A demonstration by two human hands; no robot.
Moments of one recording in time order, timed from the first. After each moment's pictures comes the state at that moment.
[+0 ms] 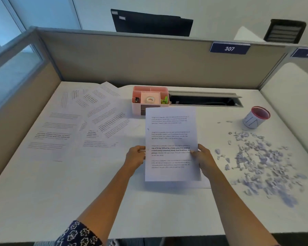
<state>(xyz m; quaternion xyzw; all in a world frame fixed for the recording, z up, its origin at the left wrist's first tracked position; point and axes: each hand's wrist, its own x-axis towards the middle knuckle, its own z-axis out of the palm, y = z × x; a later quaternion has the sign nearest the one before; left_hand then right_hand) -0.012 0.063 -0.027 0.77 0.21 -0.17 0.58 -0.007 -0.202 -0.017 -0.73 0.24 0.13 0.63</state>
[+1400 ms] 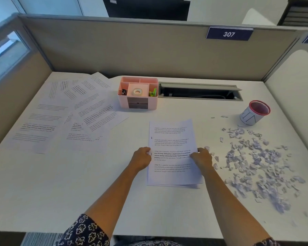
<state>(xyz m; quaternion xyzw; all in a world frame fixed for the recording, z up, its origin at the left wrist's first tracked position) -0.007 -0.037 -0.048 0.86 0.14 -0.22 0.44 0.014 -0.276 -0.051 -0.84 0.29 0.15 0.44</state>
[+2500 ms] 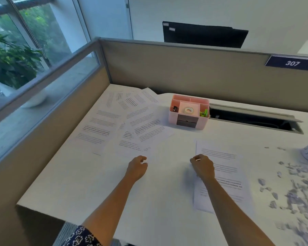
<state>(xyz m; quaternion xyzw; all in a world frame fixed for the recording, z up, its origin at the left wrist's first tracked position) -0.044 0.146 -0.028 0.85 0.27 -0.11 0.43 0.039 -0.093 -0.043 -0.91 0.14 0.13 0.37</state>
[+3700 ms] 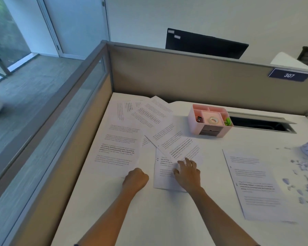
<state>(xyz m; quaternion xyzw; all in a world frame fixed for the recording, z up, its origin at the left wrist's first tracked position) -0.022 0.355 -0.042 0.89 0.19 -0.23 0.35 0.012 0.148 -0.057 -0.99 0.00 0.11 0.08</state>
